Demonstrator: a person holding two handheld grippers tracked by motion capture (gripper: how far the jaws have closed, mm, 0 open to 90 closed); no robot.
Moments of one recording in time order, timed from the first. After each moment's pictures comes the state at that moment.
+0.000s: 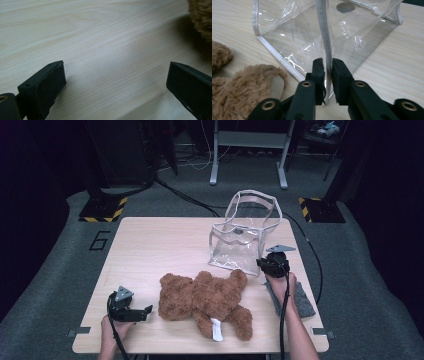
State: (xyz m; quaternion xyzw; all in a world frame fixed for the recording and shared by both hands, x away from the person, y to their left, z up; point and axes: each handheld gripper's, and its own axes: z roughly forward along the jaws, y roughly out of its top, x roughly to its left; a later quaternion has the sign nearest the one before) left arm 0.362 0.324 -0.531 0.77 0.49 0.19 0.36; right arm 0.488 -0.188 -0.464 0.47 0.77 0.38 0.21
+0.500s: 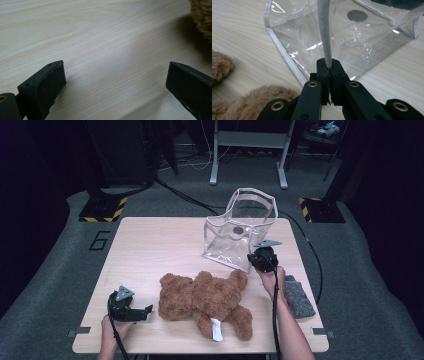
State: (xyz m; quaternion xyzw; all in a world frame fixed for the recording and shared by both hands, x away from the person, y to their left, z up) left arm 0.363 0.323 -0.531 0.77 0.49 0.19 0.36; right arm 0.508 -0.153 -0.462 0.45 0.79 0.37 0.22
